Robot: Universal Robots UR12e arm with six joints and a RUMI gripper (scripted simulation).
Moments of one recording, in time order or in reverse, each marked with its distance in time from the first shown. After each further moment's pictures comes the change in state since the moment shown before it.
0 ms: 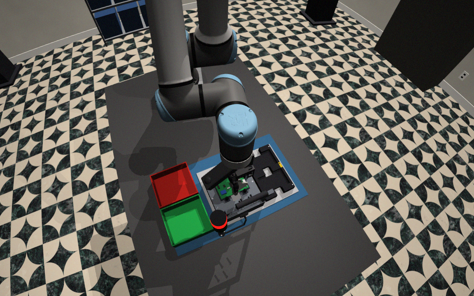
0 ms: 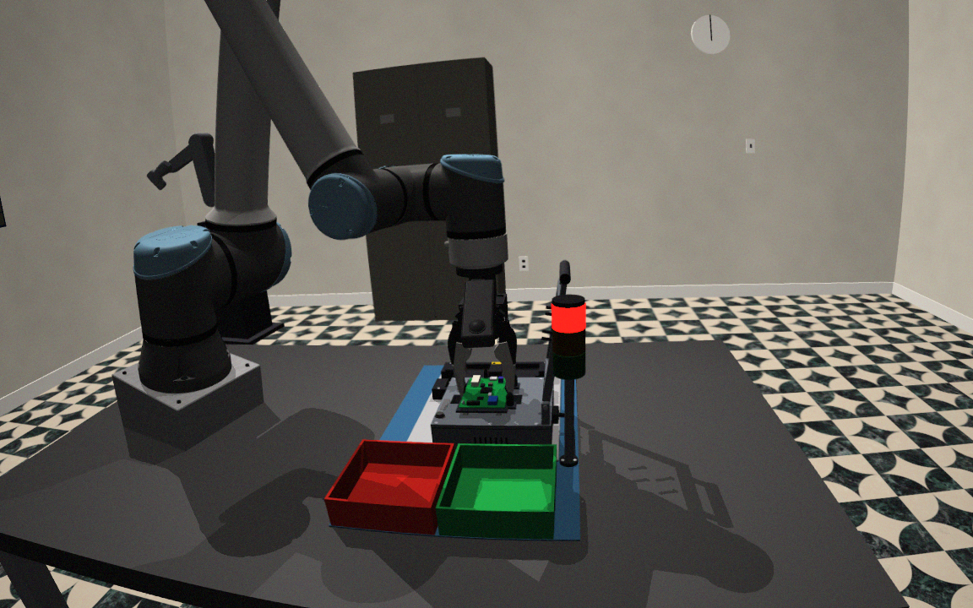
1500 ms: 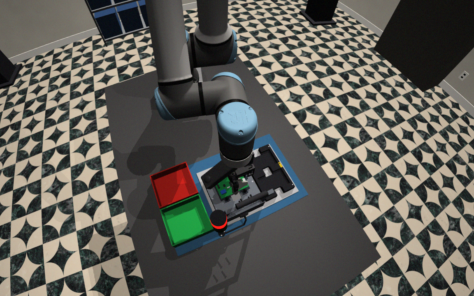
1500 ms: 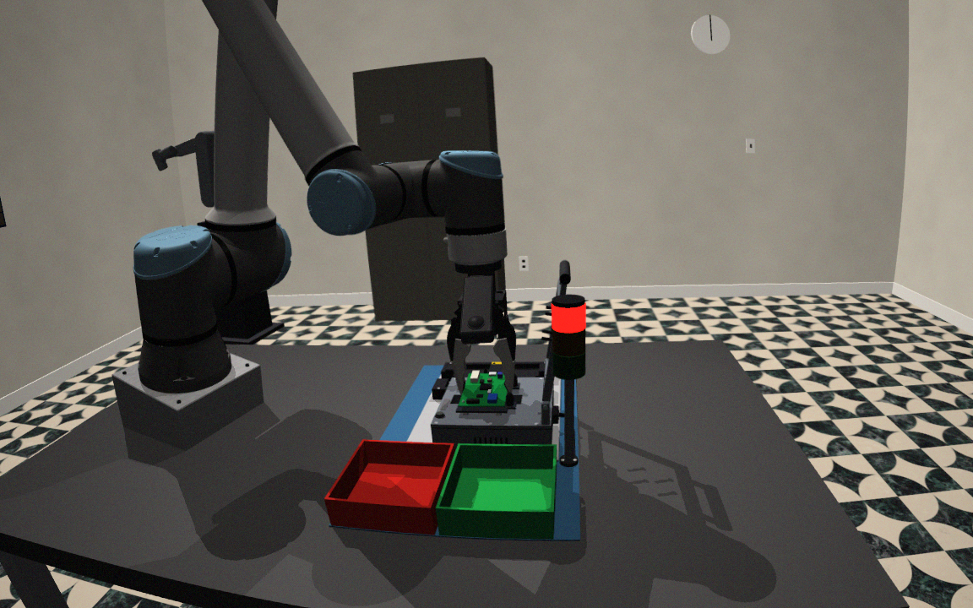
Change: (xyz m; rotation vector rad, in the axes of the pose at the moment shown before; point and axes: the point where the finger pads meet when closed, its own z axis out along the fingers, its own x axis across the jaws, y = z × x) arm 0.001 0.000 -0.006 0.000 -0.002 0.000
